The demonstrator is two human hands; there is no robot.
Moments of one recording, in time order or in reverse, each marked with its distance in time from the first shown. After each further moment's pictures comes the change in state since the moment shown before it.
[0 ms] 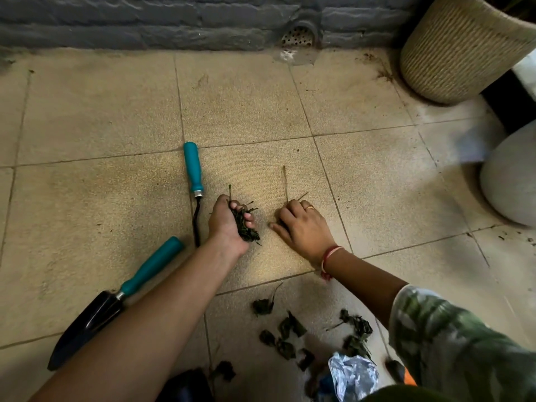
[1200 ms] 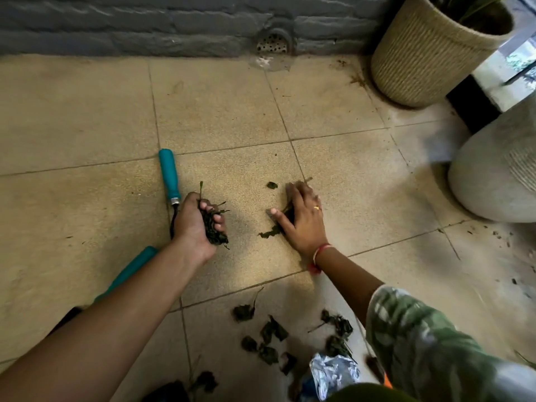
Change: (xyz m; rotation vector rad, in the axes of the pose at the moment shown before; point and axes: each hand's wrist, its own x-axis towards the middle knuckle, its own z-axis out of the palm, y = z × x) left_hand -0.012 0.017 0.000 0.061 -0.073 0.081; right_hand -0.003 0.029 -0.014 0.398 -0.078 0.493
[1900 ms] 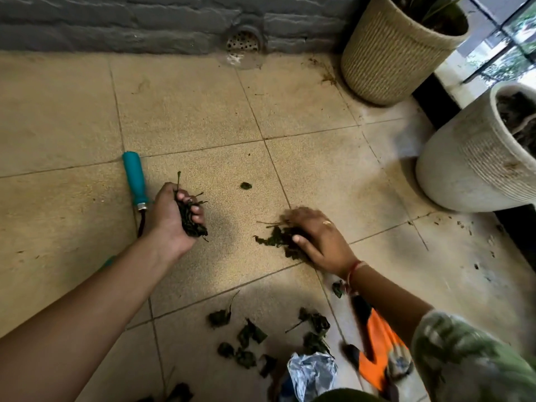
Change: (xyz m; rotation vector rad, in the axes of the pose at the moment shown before) left_hand 0.005 0.005 0.021 0.007 -0.086 0.002; right_hand -0.045 0.065 -0.063 -0.041 -0.182 -0.249
